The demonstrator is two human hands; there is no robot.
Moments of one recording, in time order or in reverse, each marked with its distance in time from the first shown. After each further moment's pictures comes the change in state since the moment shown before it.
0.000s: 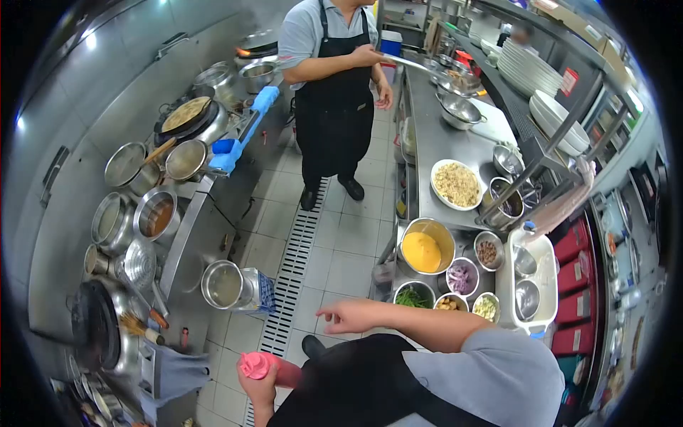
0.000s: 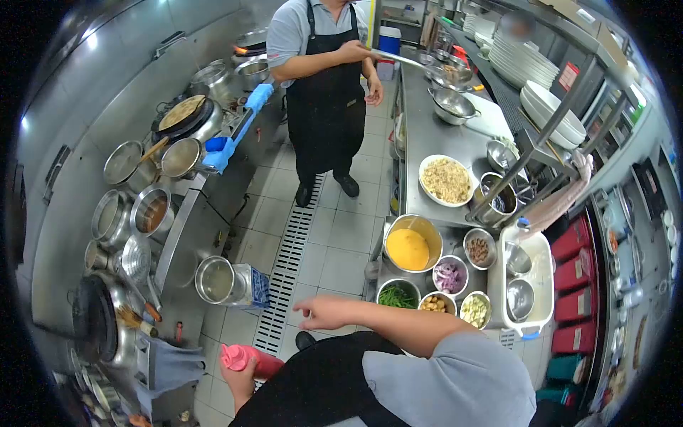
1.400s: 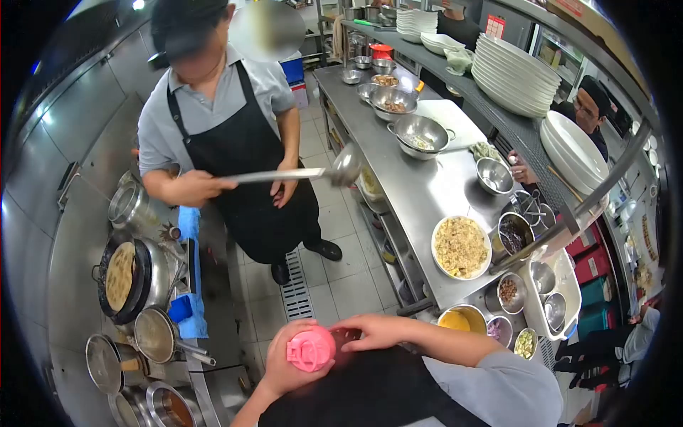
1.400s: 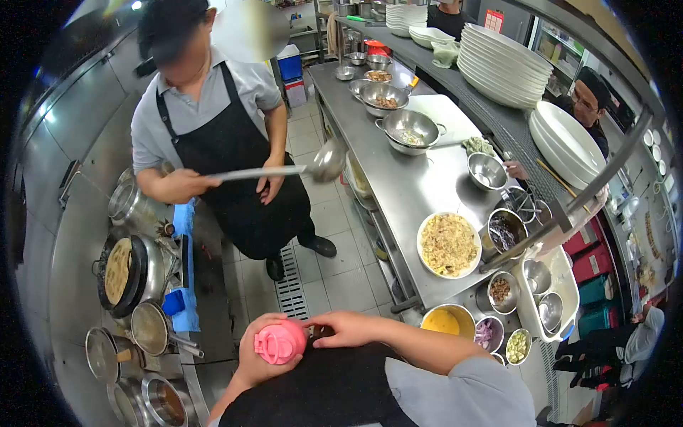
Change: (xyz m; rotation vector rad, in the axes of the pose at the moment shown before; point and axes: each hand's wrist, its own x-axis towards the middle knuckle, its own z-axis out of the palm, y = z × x) left_hand 0.384 0.256 0.335 -0.099 -1.103 0.837; right_hand 0.072 0.087 -0.301 0.337 0.534 0.034
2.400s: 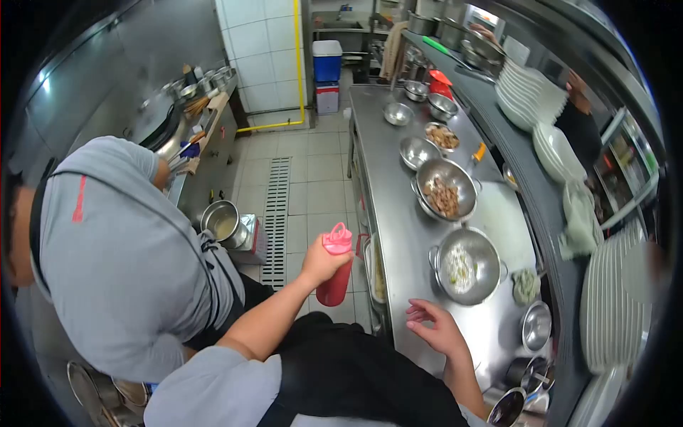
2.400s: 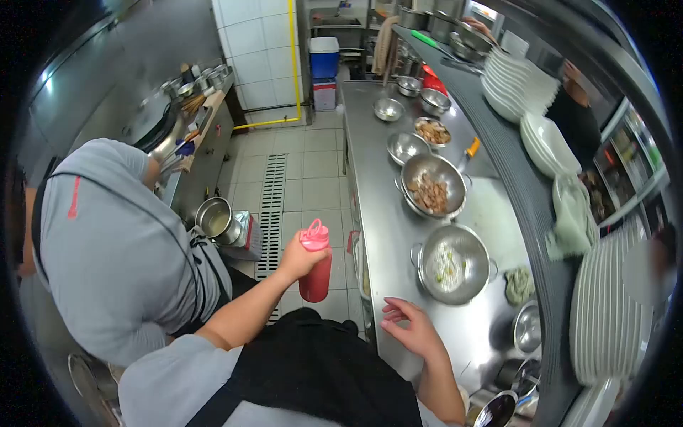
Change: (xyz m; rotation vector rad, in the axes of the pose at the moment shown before) left_hand 0.523 -0.304 0.106 -0.032 0.115 -0.516; right_hand 0.059 0.088 -0.413 0.089 0.692 0.163
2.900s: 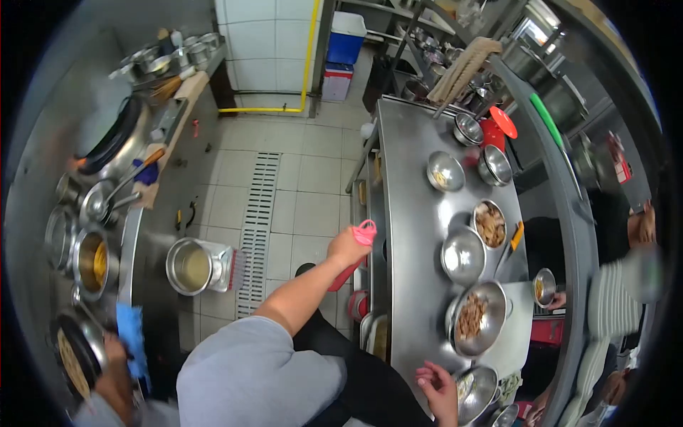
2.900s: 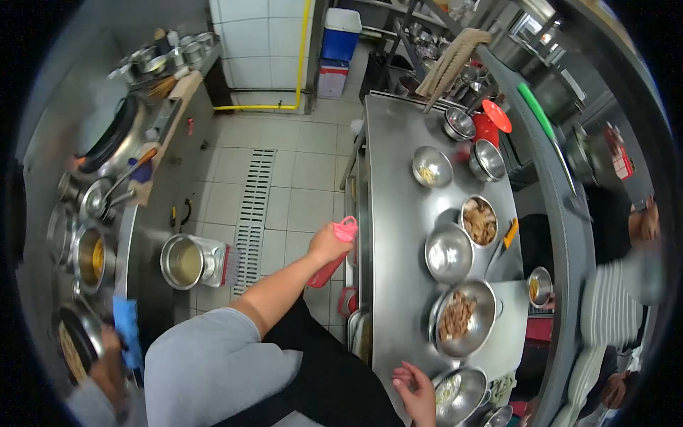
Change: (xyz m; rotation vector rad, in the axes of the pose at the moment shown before) left_hand 0.390 -0.090 0.061 0.171 -0.132 -0.179; right_hand 0.221 -0.014 -0.023 0.187 0.360 0.451
